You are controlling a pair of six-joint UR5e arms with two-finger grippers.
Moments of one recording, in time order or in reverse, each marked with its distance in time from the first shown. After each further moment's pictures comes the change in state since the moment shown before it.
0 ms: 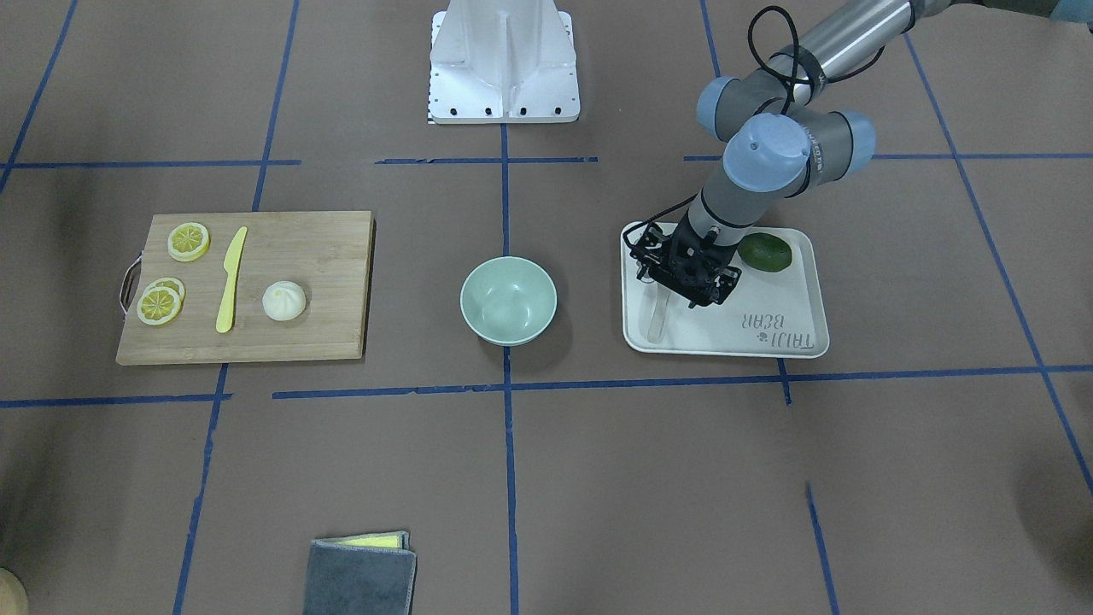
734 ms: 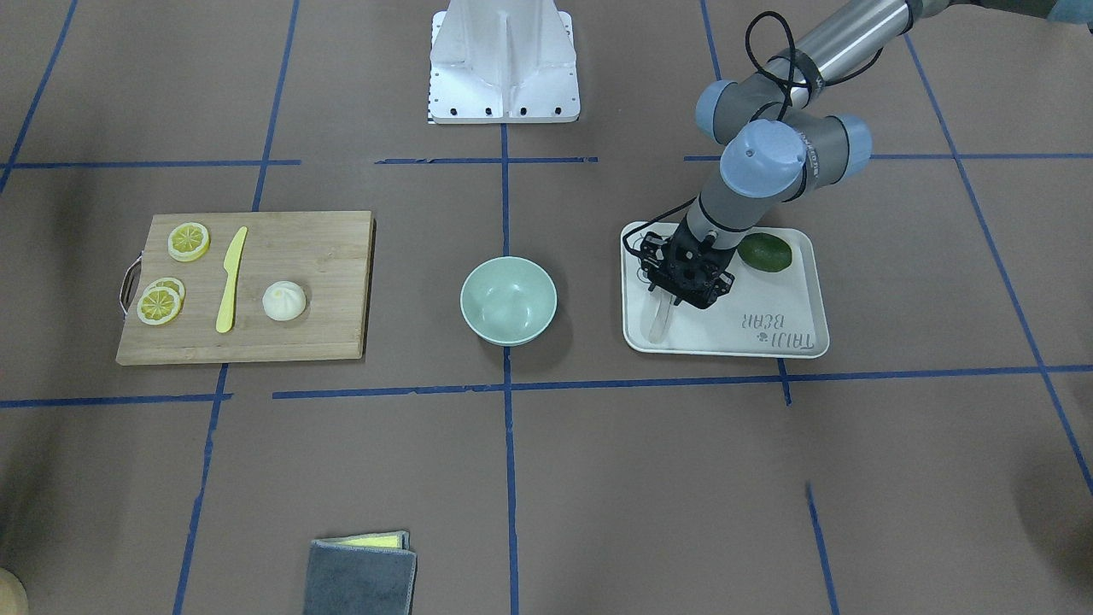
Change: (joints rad) left arm 0.002 -0.001 0.010 0.001 0.001 0.000; right arm -0.001 -0.001 -0.014 0.001 0.002 0.013
